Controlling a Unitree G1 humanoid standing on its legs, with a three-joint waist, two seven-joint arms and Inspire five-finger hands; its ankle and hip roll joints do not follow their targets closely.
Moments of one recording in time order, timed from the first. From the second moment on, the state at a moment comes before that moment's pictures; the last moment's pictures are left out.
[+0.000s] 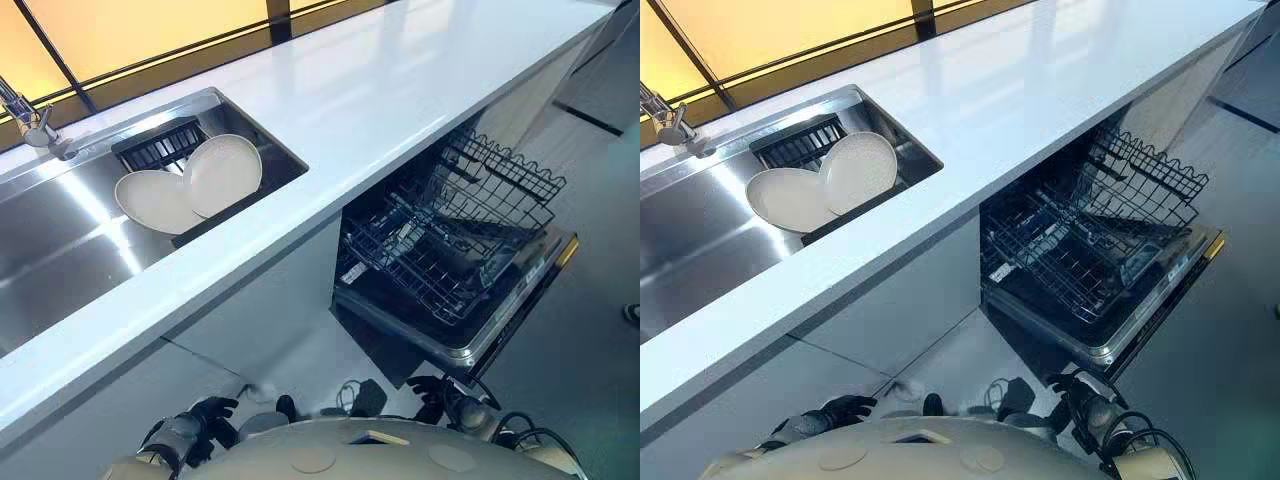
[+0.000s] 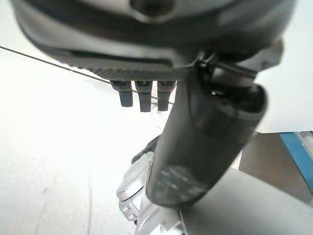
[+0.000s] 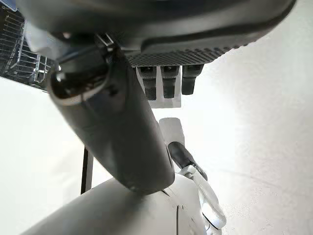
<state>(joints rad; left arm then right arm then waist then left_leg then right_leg) 0.00 0.31 -0.24 1.28 0.23 -0.06 -0.16 -0.04 -0.29 0.21 1.30 -0.41 -0.15 0.07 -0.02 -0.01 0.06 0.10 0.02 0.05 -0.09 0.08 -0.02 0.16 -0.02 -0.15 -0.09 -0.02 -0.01</state>
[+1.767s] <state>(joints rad) -0.12 0.39 -0.05 -0.10 -0.76 -0.38 -0.36 -0.05 -0.37 0.24 1.02 -0.34 0.06 0.32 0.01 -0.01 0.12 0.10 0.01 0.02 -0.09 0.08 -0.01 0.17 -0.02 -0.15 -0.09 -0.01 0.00</state>
